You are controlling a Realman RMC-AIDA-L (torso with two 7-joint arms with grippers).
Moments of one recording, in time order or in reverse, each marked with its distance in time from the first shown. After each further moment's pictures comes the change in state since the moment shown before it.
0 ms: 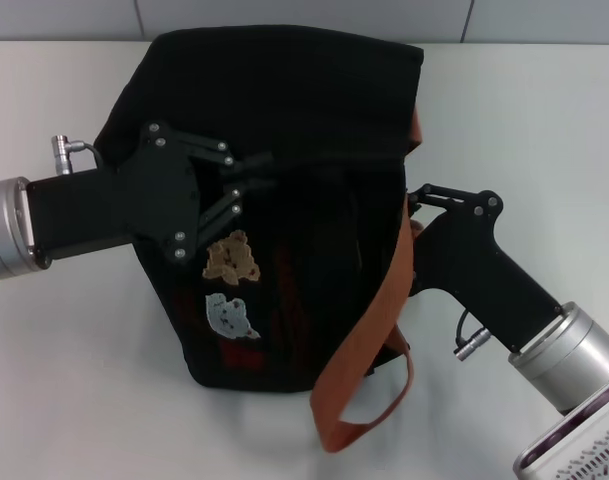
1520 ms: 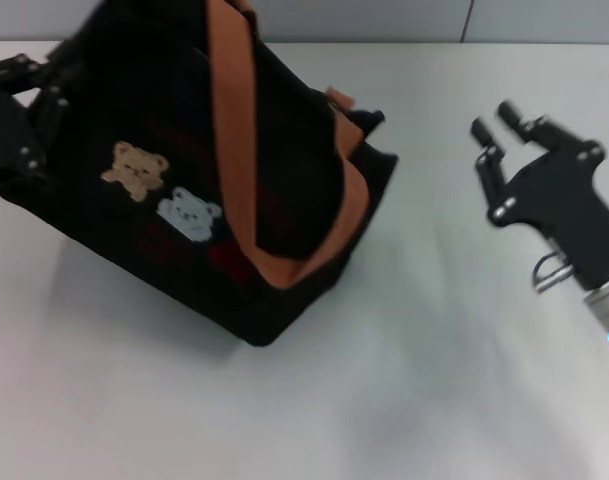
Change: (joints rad) left arm 0.120 0.001 -0.359 -0.161 -0.161 -0.027 0.054; right arm -0.014 -0.004 0.224 -0.144 0.011 0.018 0.426
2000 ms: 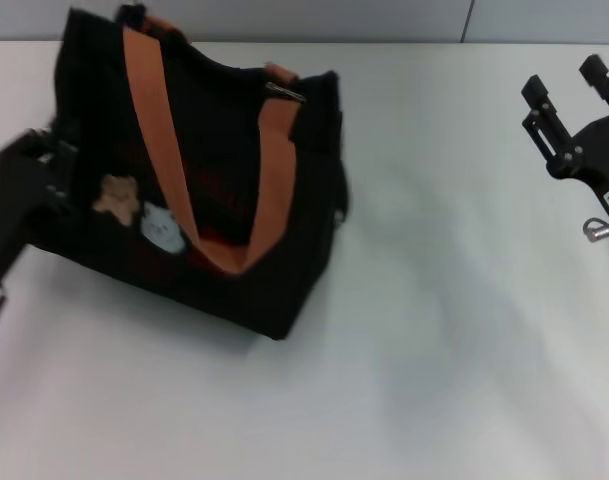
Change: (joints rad) left arm 0.022 -0.008 -0.110 -0.324 -0.011 -0.272 0.093; right arm 0.028 0.000 0.140 -0.089 0.000 0.036 0.301
